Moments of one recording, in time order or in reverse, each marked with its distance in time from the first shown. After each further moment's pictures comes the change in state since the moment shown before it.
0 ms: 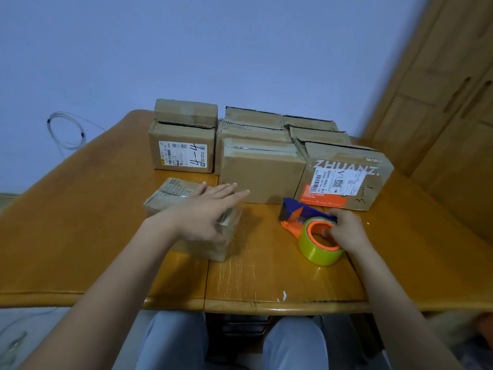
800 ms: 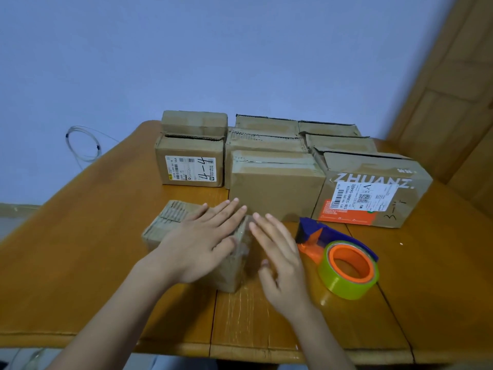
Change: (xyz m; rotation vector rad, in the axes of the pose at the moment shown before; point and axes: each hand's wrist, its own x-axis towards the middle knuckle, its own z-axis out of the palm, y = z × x) left_hand -0.004 -0.009 0.007 0.013 0.158 -0.077; right_hand -0.052 -0.097 0.094 0.372 0.281 -0.850
